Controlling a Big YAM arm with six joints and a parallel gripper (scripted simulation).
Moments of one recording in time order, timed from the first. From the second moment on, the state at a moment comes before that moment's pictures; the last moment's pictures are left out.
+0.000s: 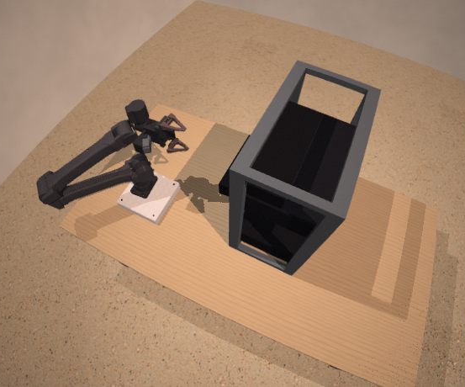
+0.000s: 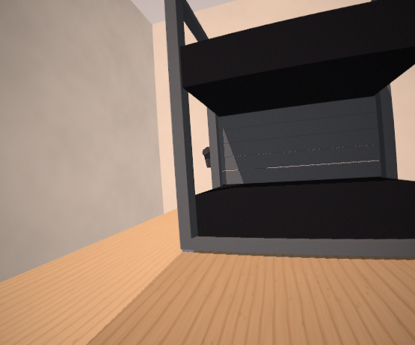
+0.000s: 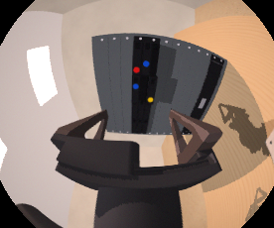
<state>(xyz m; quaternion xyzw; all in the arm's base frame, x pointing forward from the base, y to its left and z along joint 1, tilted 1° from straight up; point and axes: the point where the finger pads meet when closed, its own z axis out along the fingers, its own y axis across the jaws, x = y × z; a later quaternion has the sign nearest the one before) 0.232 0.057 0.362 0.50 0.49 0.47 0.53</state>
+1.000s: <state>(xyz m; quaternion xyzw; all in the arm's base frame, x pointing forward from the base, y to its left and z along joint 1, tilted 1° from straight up) 0.228 0.046 0.361 0.53 0.46 0.48 0.53</state>
